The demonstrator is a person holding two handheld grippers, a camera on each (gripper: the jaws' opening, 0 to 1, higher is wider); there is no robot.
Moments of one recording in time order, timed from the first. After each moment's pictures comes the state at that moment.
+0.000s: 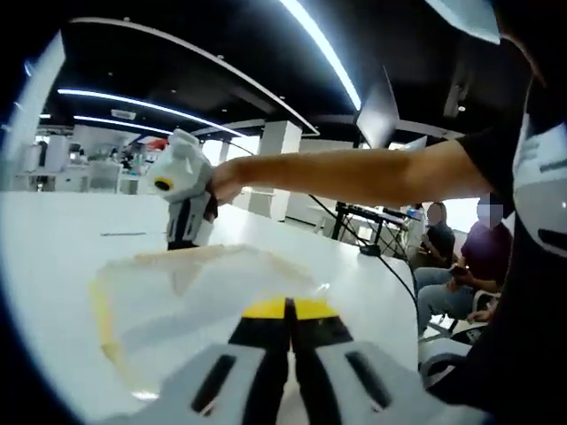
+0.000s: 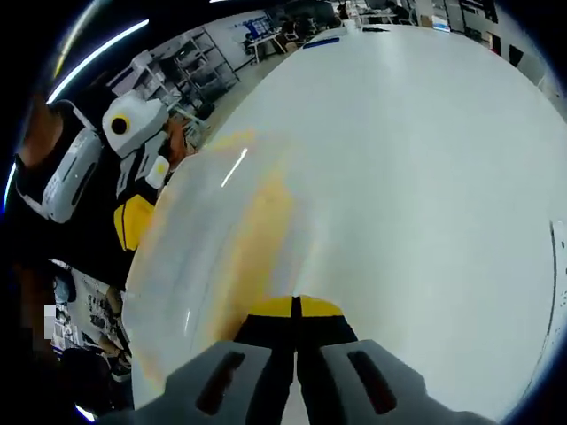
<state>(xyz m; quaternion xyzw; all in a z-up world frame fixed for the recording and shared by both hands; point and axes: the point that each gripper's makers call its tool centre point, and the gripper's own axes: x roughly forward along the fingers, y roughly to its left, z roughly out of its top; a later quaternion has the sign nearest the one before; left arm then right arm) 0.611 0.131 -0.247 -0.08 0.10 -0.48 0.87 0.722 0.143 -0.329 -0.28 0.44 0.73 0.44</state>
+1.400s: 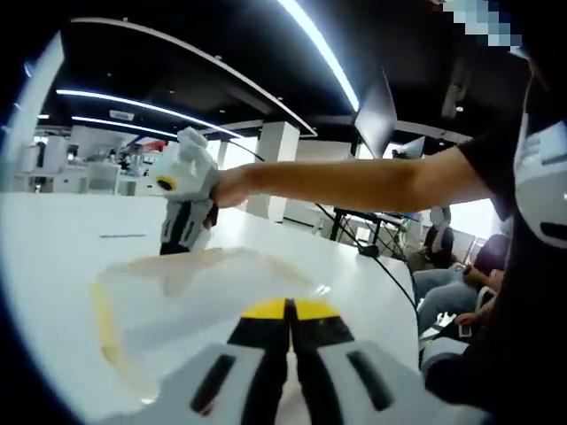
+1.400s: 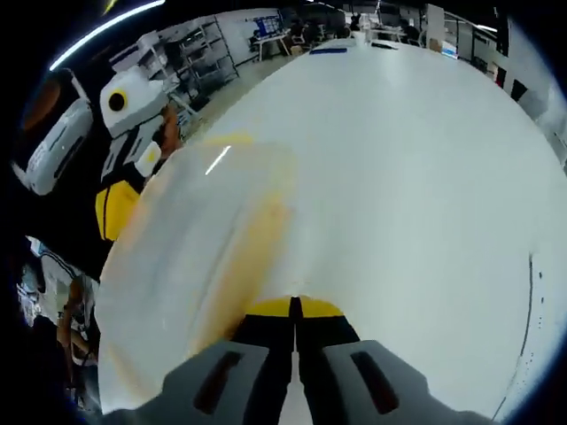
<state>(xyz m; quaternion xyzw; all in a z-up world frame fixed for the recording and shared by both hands) 0.609 0.132 -0.245 -0.07 0.10 -0.49 0.87 0.733 0.160 -0.324 -0.31 0.32 0.73 0.51</state>
